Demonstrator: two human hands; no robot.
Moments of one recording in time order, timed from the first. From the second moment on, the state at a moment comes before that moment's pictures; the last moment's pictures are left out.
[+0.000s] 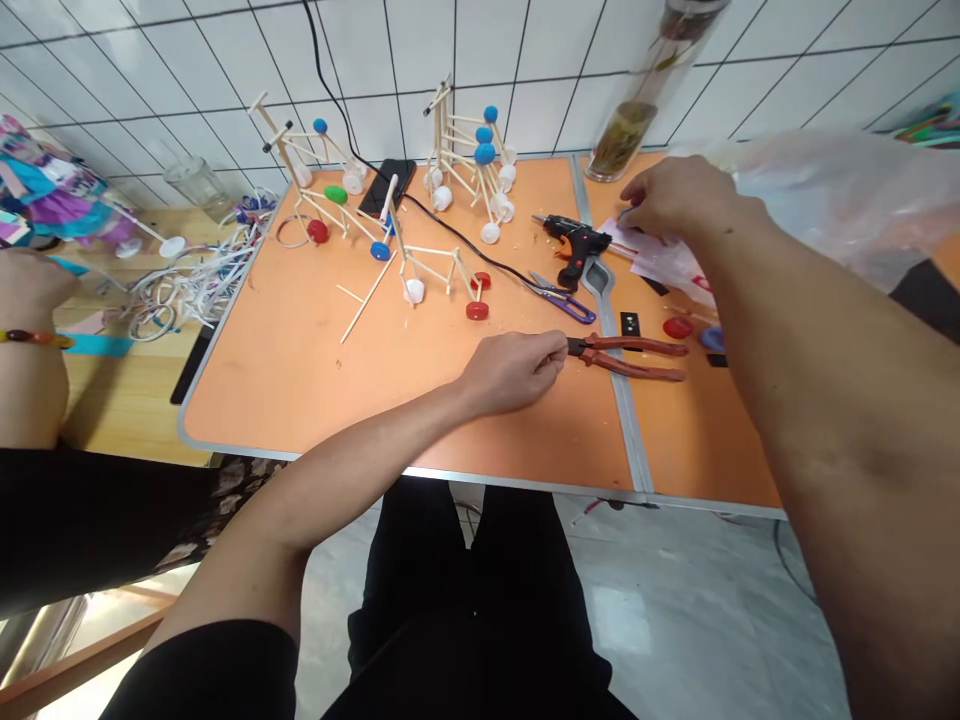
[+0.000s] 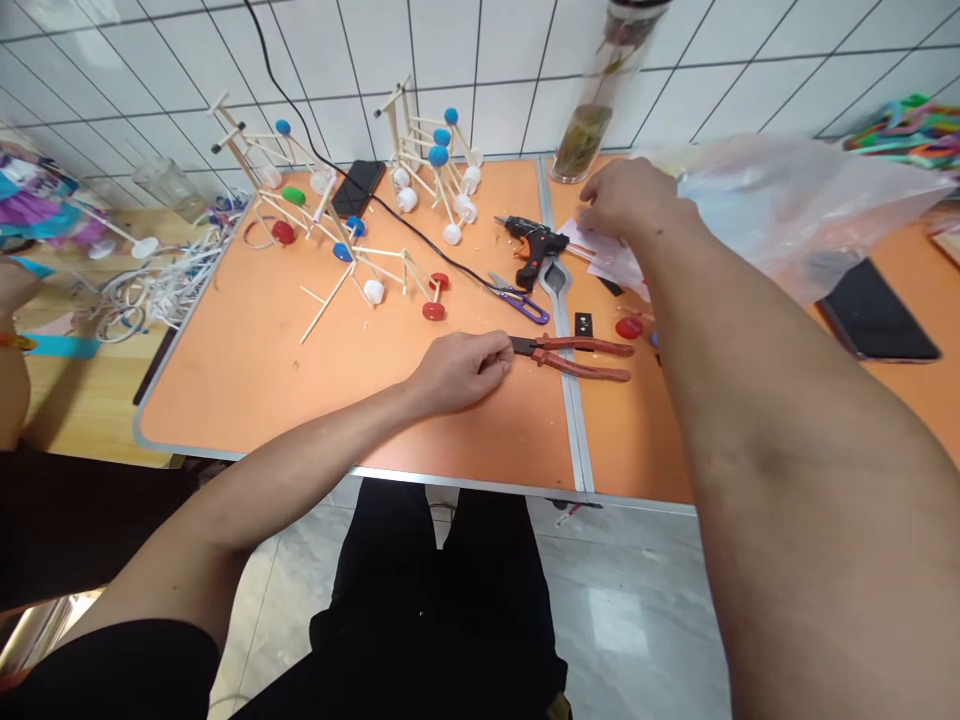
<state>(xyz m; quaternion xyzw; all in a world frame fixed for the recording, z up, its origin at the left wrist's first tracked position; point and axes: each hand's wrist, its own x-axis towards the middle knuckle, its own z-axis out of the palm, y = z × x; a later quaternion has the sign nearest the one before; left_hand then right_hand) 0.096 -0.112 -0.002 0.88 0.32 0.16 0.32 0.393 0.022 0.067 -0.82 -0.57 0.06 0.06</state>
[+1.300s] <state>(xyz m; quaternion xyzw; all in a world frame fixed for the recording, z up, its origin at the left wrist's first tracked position) 0.095 -0.109 -0.007 0.85 0.31 0.22 0.37 0.337 -0.032 0.096 -0.61 -0.36 0.37 0.60</state>
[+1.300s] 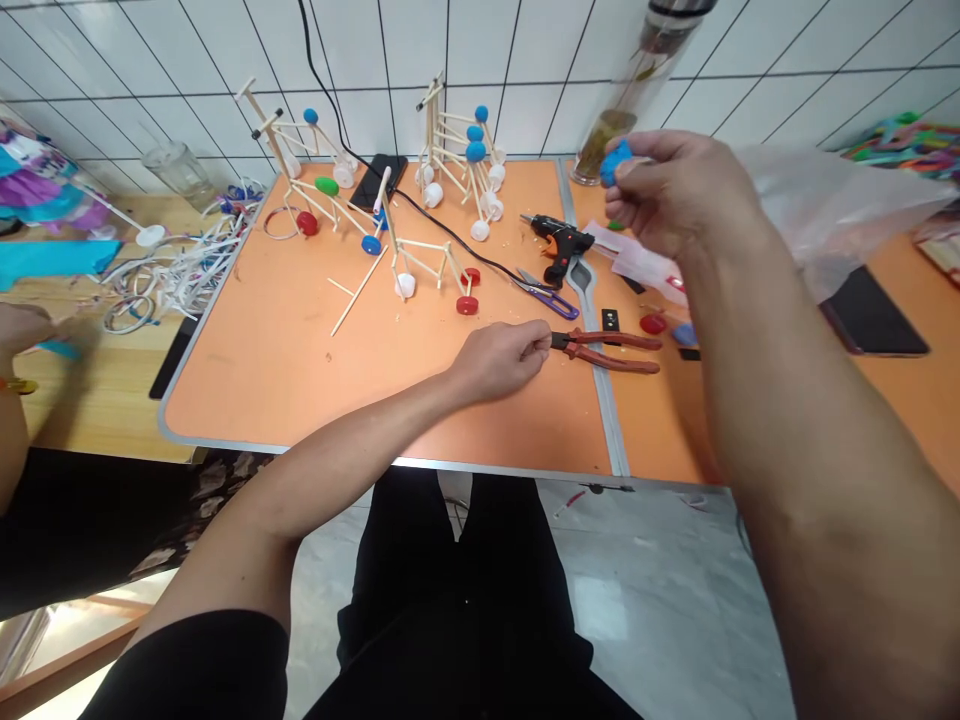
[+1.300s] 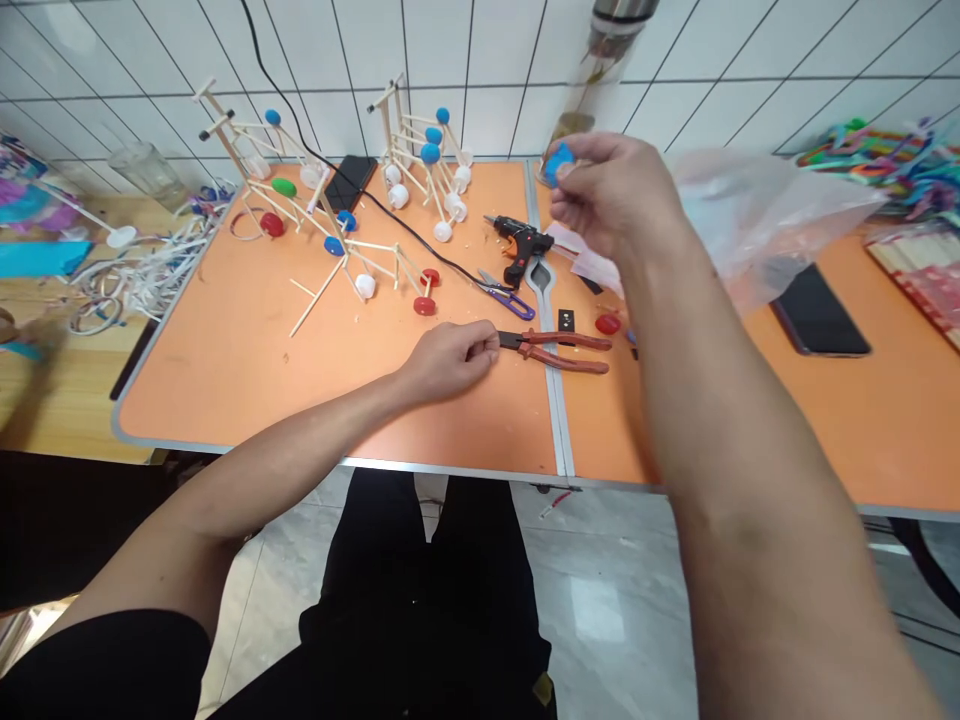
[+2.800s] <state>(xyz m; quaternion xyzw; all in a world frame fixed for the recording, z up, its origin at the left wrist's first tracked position) 0.078 -0.094 0.020 0.49 0.30 0.47 0.67 0.267 -0.116 0.043 -0.46 -0.67 0.23 0.53</state>
